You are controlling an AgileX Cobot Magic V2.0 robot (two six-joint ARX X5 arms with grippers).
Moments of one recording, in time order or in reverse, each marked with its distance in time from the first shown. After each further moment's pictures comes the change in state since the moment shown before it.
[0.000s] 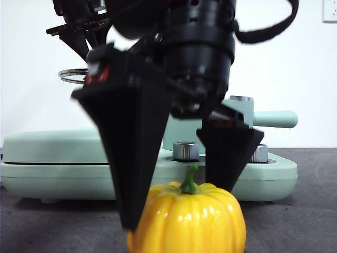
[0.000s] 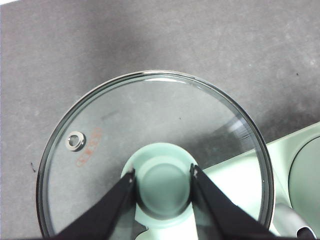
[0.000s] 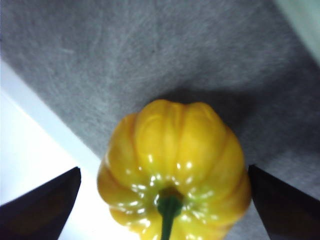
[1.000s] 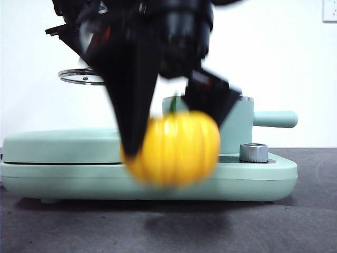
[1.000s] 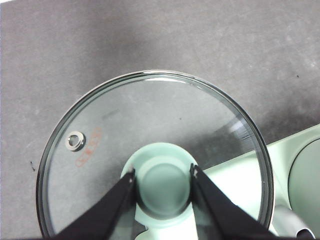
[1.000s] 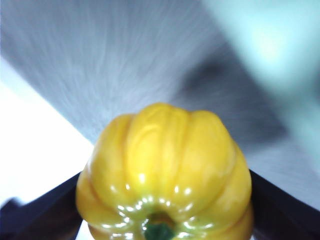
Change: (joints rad) left arm 0.006 0.000 0.000 0.000 0.000 -0.010; right arm -0.077 0.053 0.284 -0.242 0.023 -0.024
